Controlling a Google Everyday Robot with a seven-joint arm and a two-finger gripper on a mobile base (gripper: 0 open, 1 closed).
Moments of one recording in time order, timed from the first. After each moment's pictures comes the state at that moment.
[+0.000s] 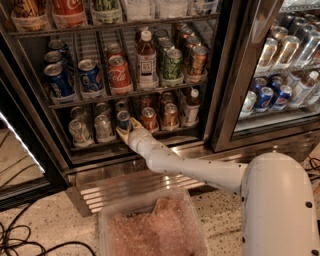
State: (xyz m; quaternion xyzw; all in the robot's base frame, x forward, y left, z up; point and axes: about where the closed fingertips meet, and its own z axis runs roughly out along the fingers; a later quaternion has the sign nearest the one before) arm 0.780 0.136 0.600 -0.31 0.66 0.16 0.66
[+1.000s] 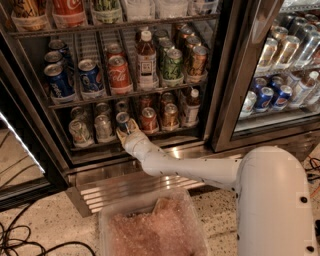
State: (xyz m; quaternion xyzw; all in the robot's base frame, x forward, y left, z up) arm 0.766 0.144 0.591 -0.31 0.68 0.14 0.65
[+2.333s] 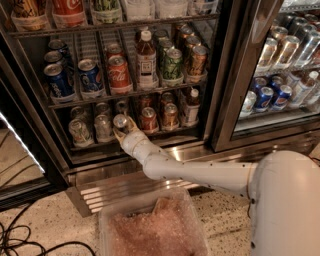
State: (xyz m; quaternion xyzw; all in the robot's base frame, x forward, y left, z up) arm 0.741 0.151 0.632 -0.33 0.64 0.15 0.68
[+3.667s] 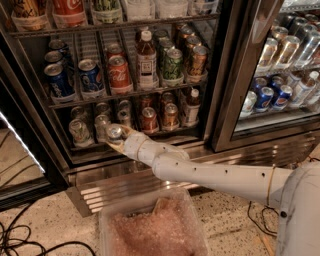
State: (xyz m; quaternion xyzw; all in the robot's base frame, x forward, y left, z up) arm 0.686 0.153 0.654 -0.43 0.60 0.18 0.65
